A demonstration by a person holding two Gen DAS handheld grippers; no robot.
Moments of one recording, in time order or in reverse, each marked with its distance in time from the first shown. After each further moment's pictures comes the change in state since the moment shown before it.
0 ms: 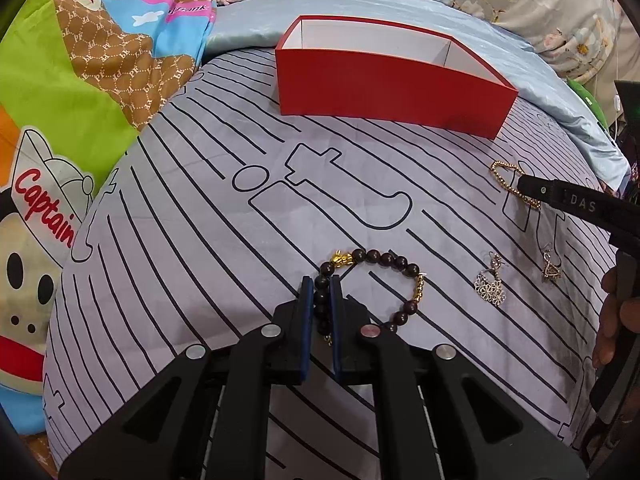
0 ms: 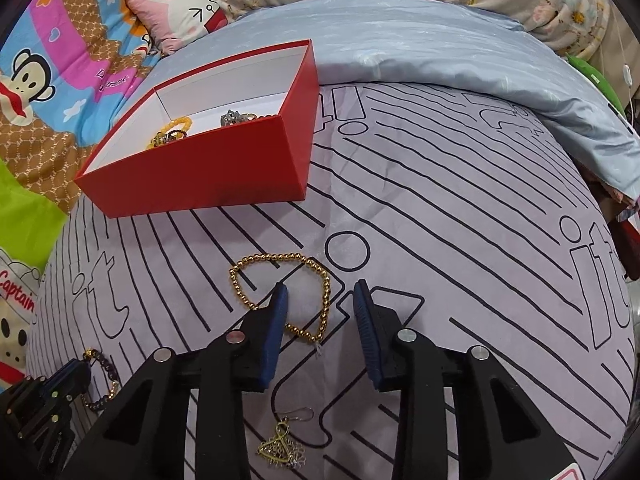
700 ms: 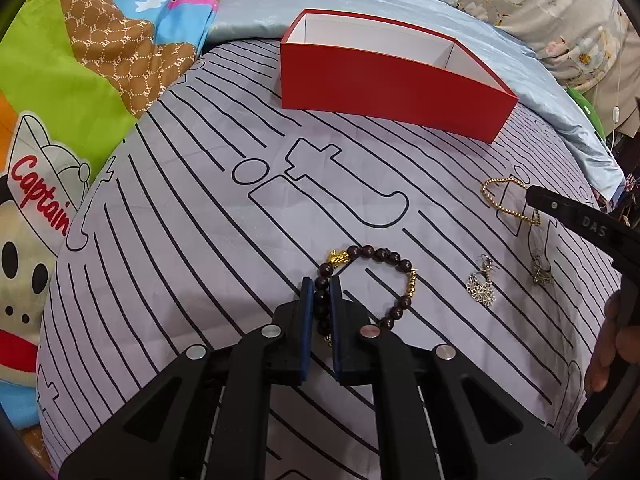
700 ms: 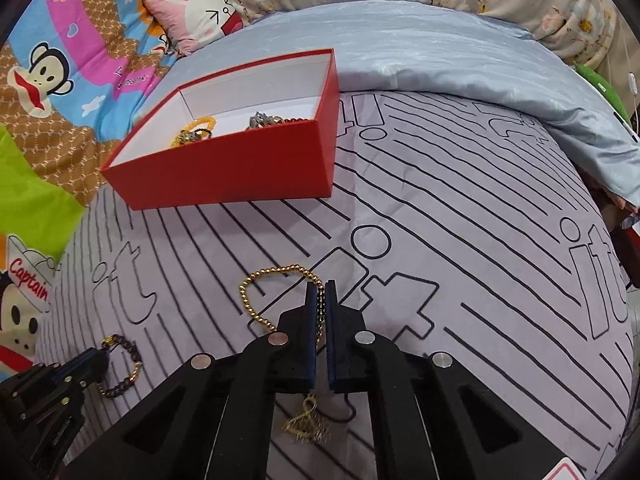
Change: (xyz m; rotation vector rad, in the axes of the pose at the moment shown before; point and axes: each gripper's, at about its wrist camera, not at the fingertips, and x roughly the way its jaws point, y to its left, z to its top) left arm -0.004 0.005 0.003 -0.042 0.044 -0.042; right arm -0.023 0.013 -0.009 -0.017 -0.019 0.041
